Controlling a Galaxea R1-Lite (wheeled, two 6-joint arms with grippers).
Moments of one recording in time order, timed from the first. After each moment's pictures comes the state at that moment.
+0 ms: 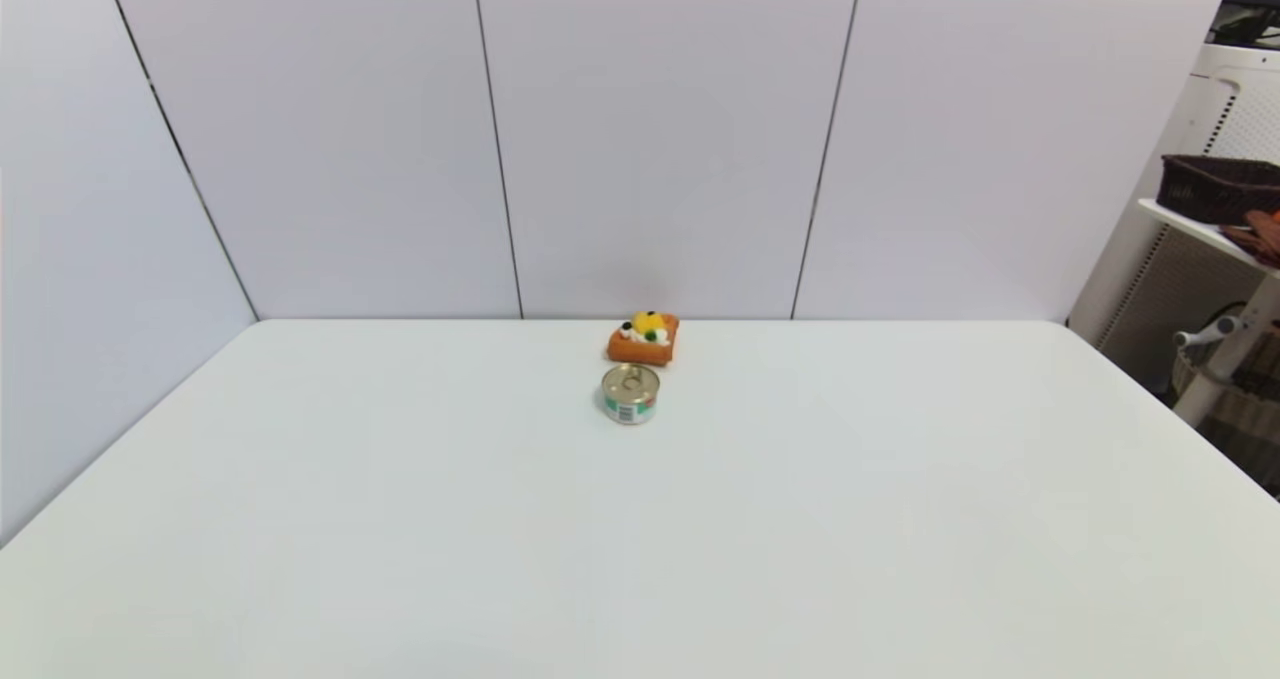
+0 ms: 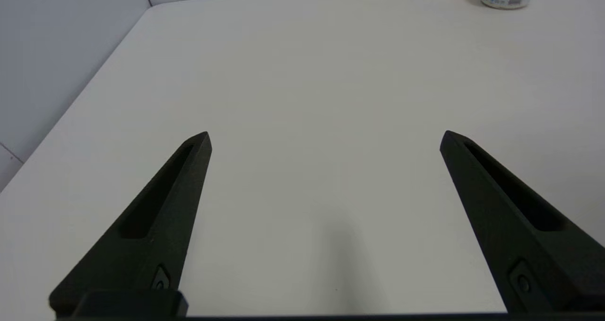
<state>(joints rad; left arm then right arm) -0.01 0.01 -0.05 0.08 -0.06 0.12 0.01 0.00 0.00 0.00 0.00 0.02</state>
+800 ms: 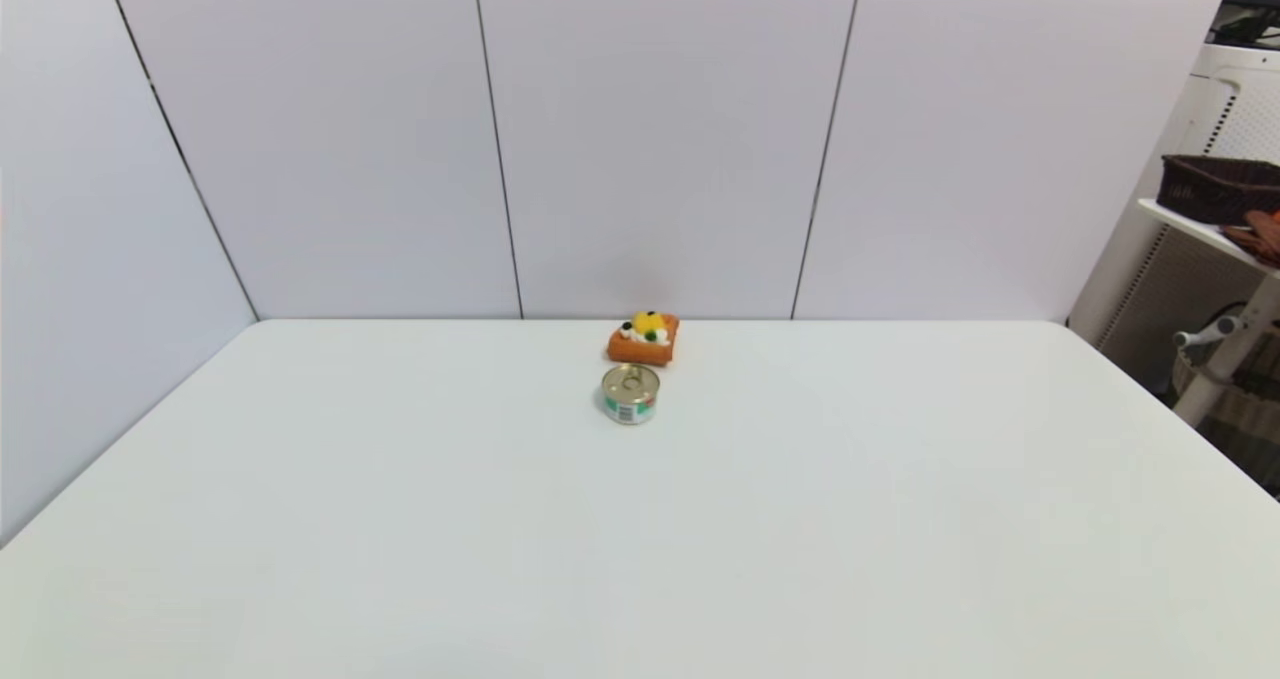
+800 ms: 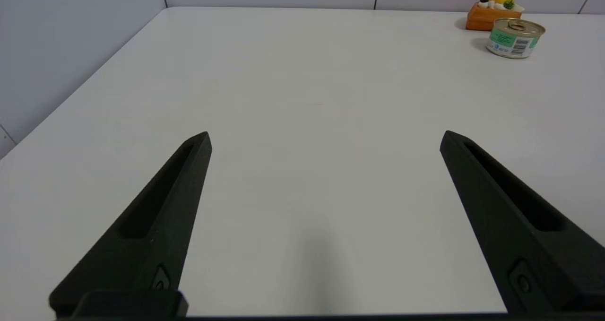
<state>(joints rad) -0.01 0.00 0.00 0.00 -0.02 0.00 0.01 0.00 0.00 0.00 0.00 0.02</state>
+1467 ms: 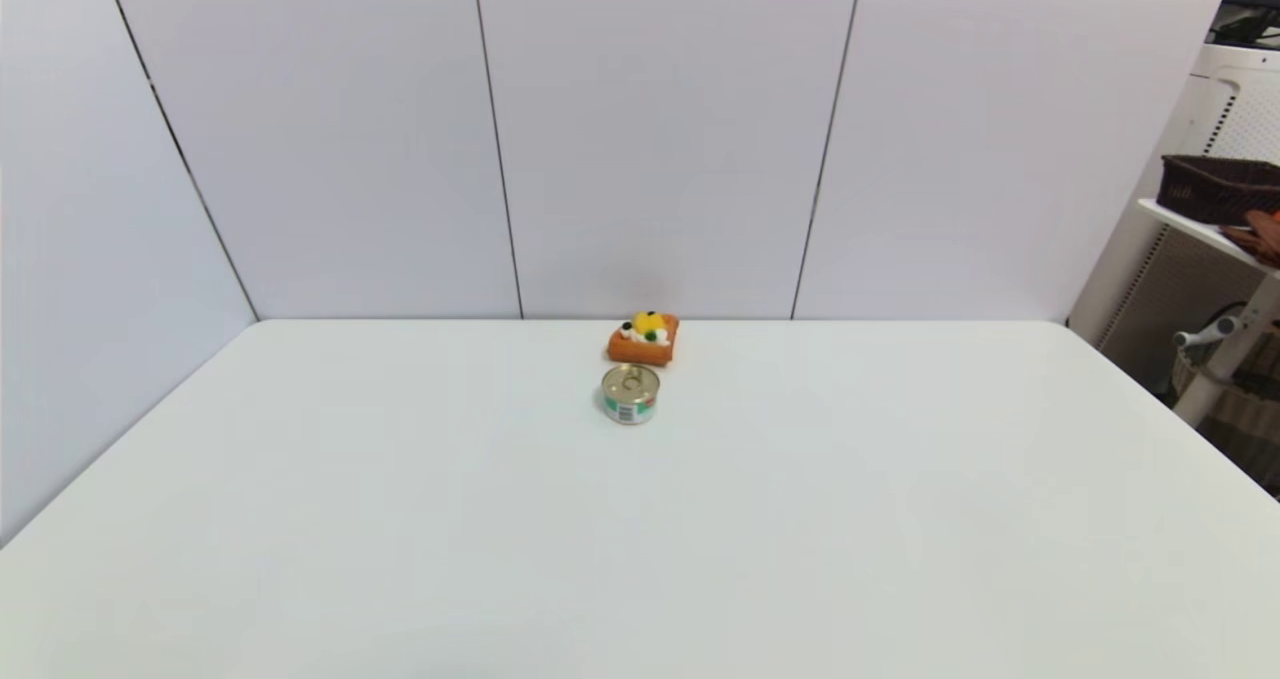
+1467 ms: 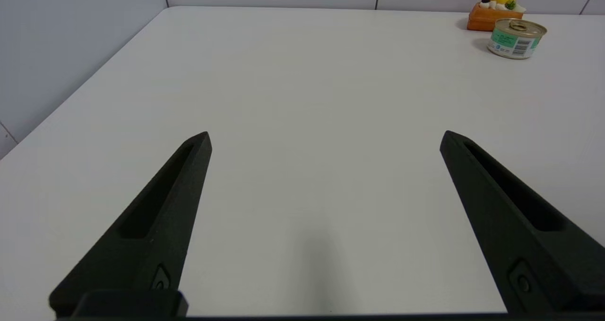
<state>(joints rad) -0.01 0.00 0.00 0.00 -0.02 0.00 0.01 0.00 0.00 0.00 -0.01 0.02</state>
